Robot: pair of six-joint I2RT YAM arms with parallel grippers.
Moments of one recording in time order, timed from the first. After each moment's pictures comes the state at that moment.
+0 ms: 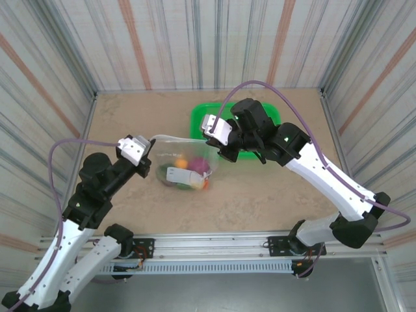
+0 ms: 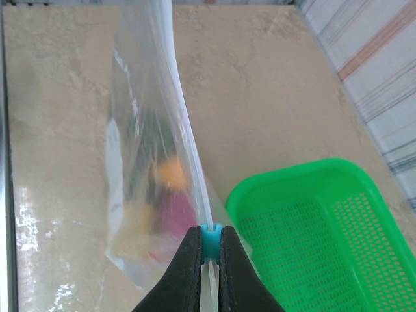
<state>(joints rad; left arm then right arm) -0.45 0.58 0.80 -0.32 0.08 0.28 0.83 1.35 1.59 -0.89 -0.16 -0.44</state>
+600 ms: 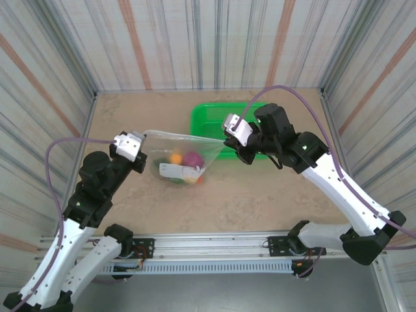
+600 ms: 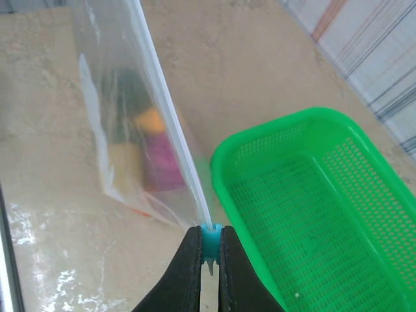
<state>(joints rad) -0.43 0.59 0.80 -0.32 -0.05 0.29 0.70 1.20 1.41 -0.85 -0.21 -0.37</state>
